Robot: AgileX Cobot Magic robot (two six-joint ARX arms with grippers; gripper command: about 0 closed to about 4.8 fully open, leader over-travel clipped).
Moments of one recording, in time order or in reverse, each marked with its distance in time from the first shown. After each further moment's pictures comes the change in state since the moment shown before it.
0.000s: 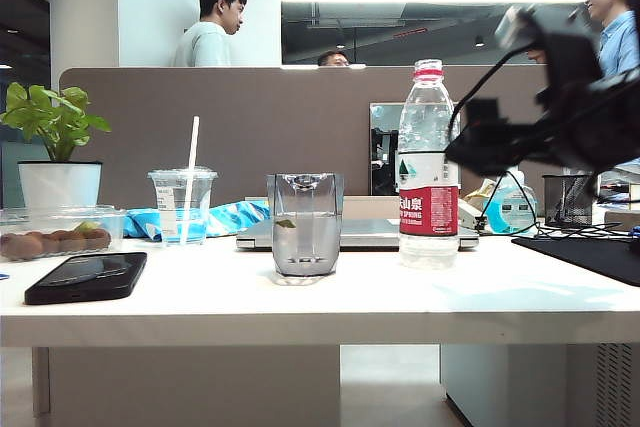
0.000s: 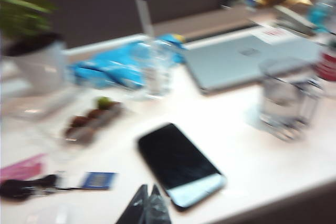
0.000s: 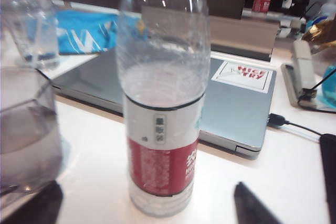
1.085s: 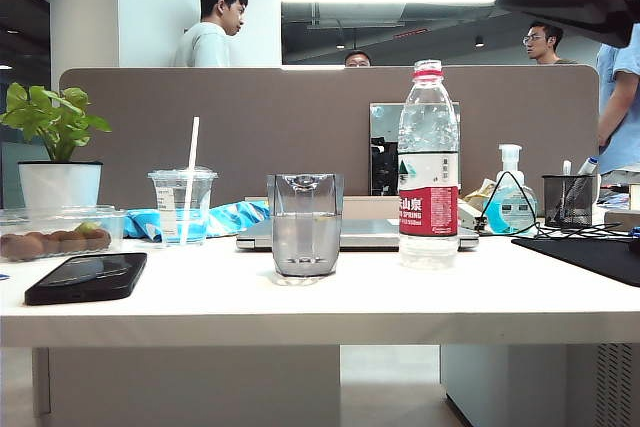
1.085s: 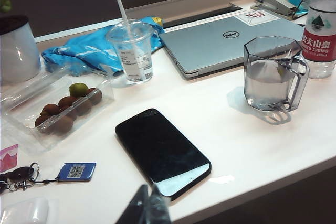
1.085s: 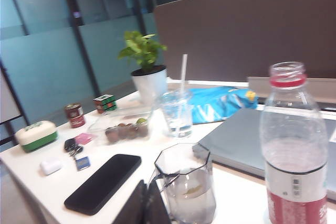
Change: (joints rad) left arm 0.000 0.000 -0.087 0.047 0.047 -0.003; right arm 0.009 -0.609 -0.169 -0.196 -0.312 0.304
